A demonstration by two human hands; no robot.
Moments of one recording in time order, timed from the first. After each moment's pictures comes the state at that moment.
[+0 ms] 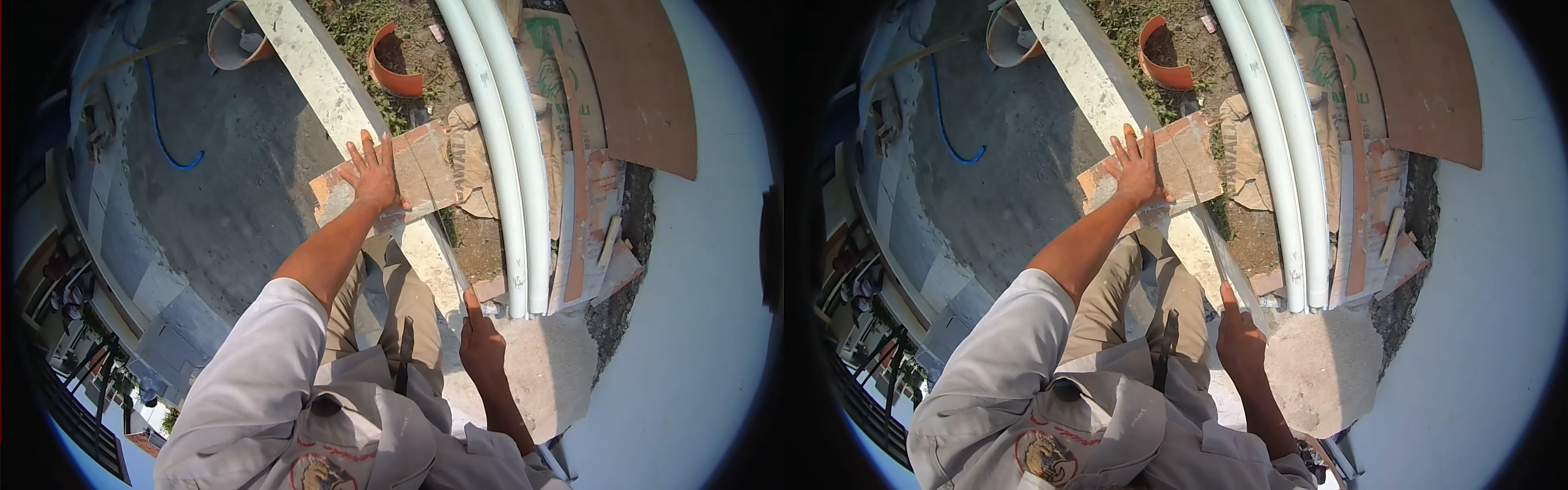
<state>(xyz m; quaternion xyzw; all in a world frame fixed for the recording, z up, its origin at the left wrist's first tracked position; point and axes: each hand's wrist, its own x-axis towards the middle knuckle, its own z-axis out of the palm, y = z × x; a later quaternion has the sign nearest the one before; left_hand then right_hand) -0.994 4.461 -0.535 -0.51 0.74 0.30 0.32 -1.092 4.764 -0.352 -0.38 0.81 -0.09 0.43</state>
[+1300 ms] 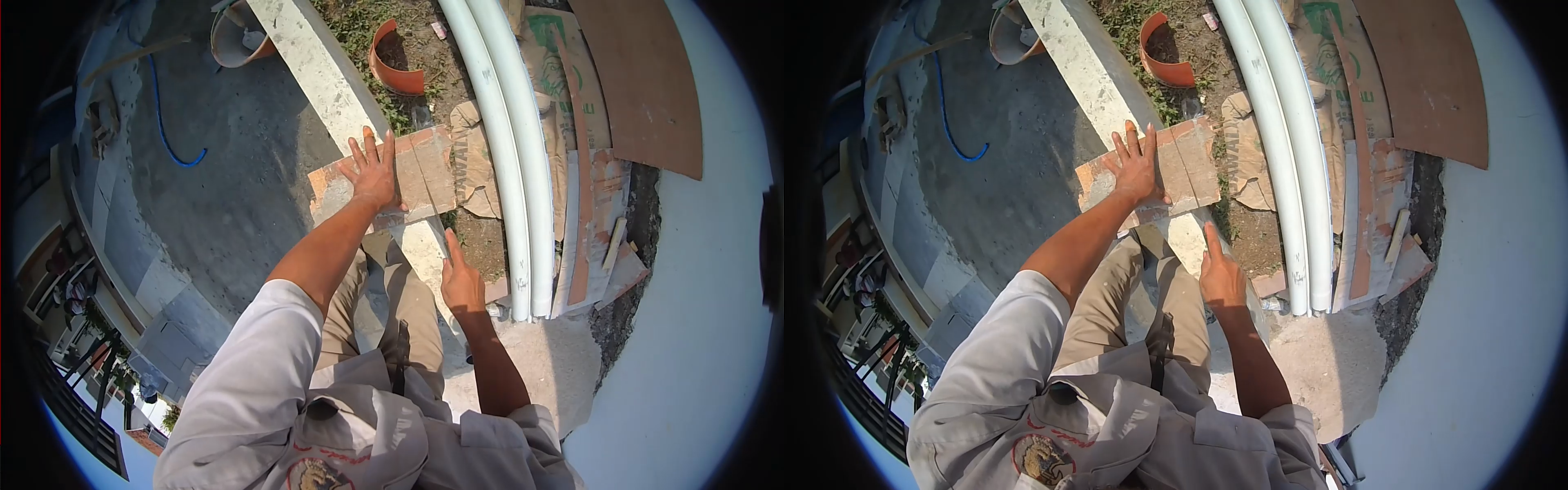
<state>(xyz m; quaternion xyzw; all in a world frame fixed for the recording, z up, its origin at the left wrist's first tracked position) -0.996 4.466 -0.540 -0.50 0.75 0.28 0.32 -1.094 4.711 -0.437 -0.35 0.82 -0.06 0.45</state>
